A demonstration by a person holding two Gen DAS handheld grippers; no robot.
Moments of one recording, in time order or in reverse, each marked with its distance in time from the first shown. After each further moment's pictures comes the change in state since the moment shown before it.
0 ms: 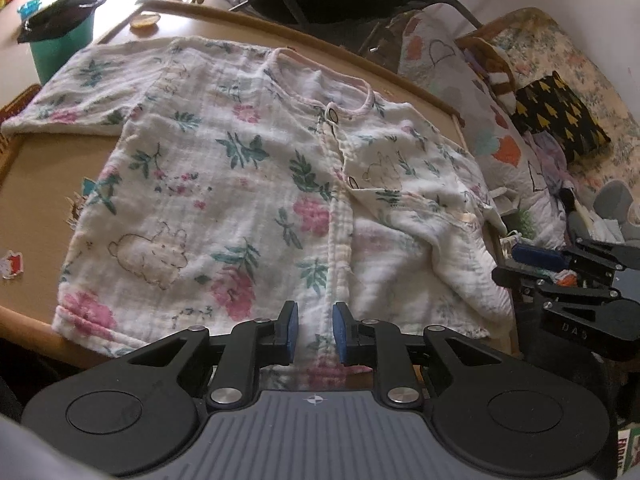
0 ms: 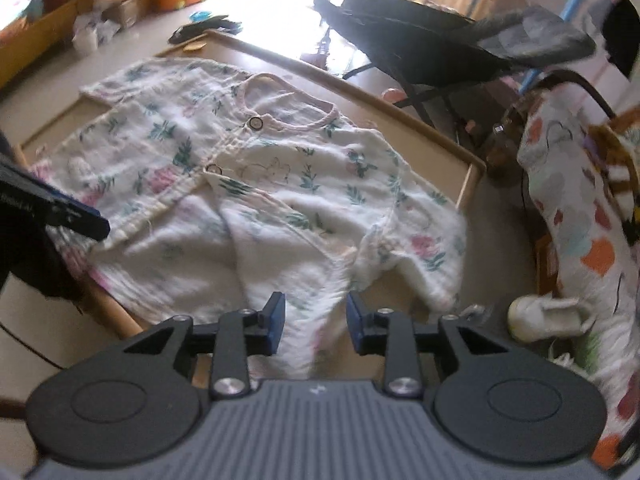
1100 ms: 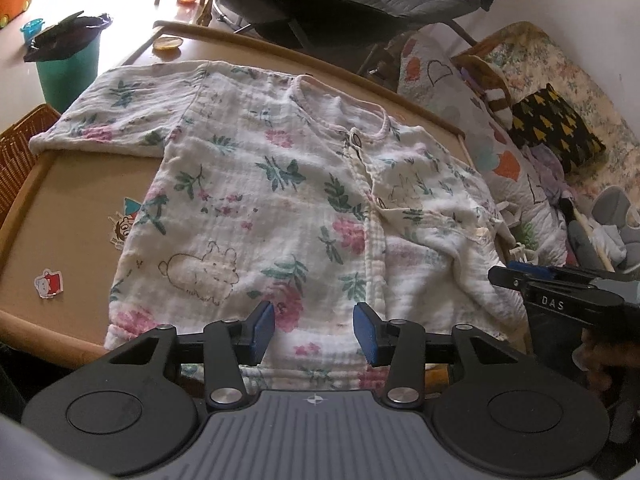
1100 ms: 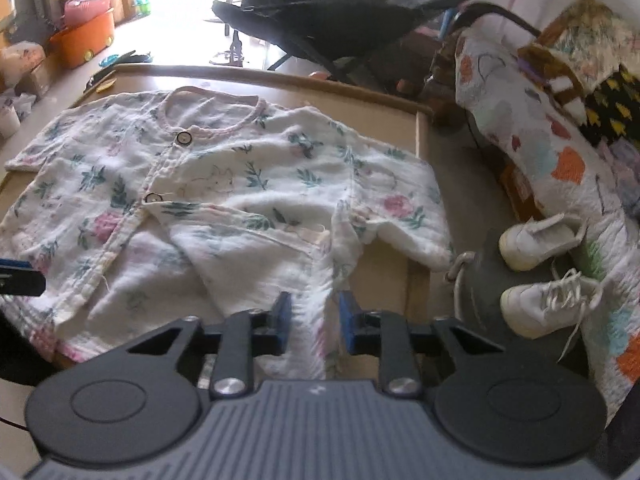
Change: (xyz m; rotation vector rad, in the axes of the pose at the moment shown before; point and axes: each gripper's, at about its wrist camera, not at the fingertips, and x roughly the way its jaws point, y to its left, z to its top) left arm -0.016 0.029 0.000 0.026 -0.067 -0.005; right arm 0.028 -0.006 -0.009 0.306 0.002 -0.099
